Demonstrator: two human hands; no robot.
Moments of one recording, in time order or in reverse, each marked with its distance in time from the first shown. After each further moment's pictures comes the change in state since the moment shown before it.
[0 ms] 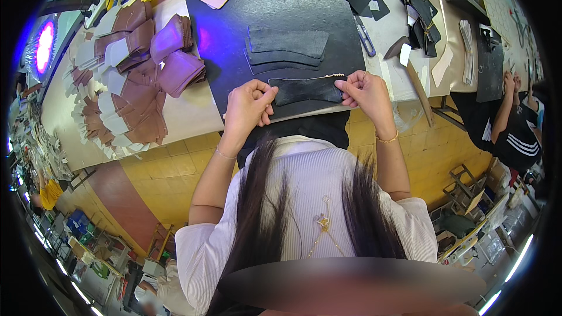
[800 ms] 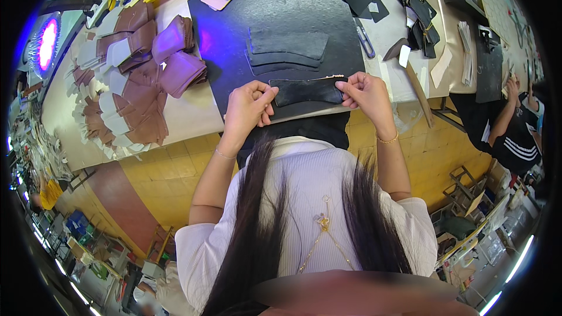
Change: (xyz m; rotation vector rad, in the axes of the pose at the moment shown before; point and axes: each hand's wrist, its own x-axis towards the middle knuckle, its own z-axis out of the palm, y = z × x) left_hand 0.001 -0.002 -0.002 -0.042 -0.025 -0.004; right_hand 0.000 0.002 -0.002 0.044 -0.009 0.009
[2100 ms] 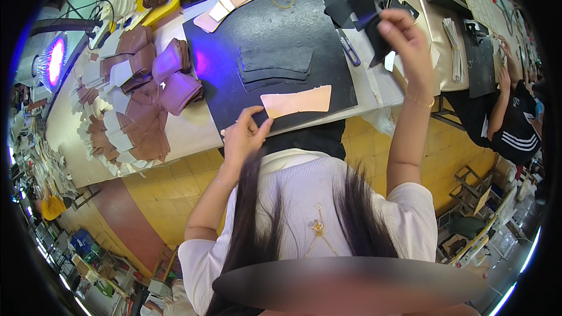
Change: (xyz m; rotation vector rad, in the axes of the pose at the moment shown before) left_hand -0.031 -0.014 0.007 0.257 0.058 0.224; right_hand 0.034 -0.065 -0.100 0.306 0.095 -0.682
